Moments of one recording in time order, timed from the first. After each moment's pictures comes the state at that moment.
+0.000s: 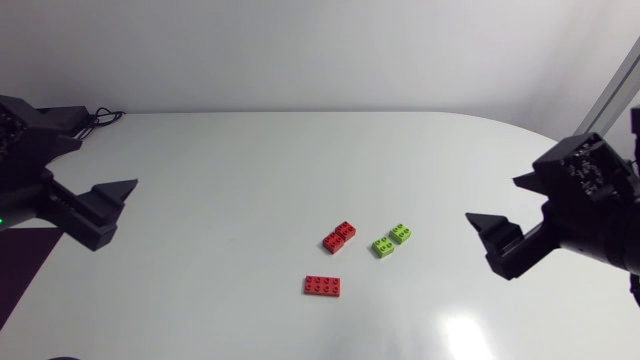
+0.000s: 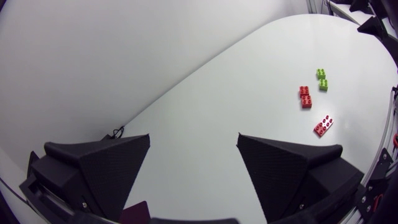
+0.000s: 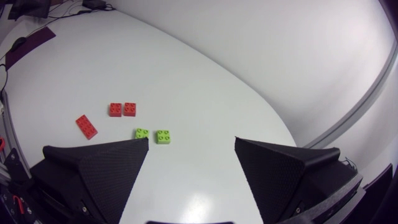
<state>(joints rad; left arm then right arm) -0.35 0.69 0.83 -0.62 -0.27 0.48 0.44 0.68 0.75 -0.62 0.24 -0.32</state>
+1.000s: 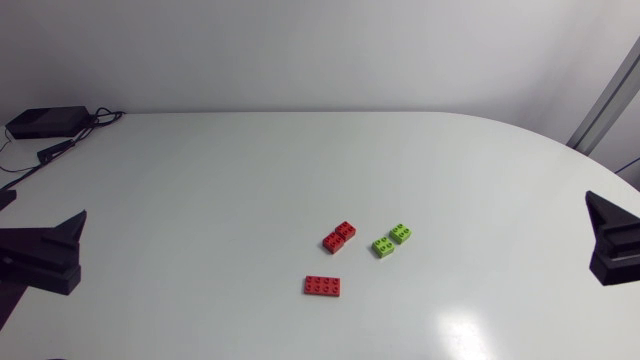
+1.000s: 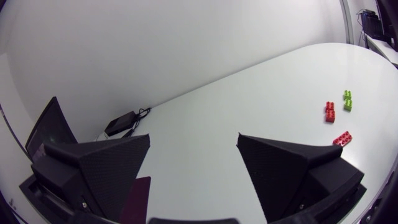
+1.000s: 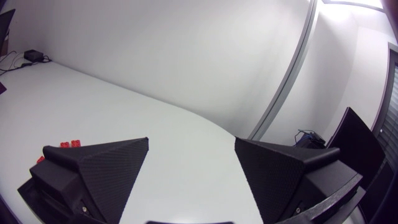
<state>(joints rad) -0.24 0.29 0.55 -0.58 -0.37 0.35 0.27 0.20 0.63 -0.57 0.41 -0.30</state>
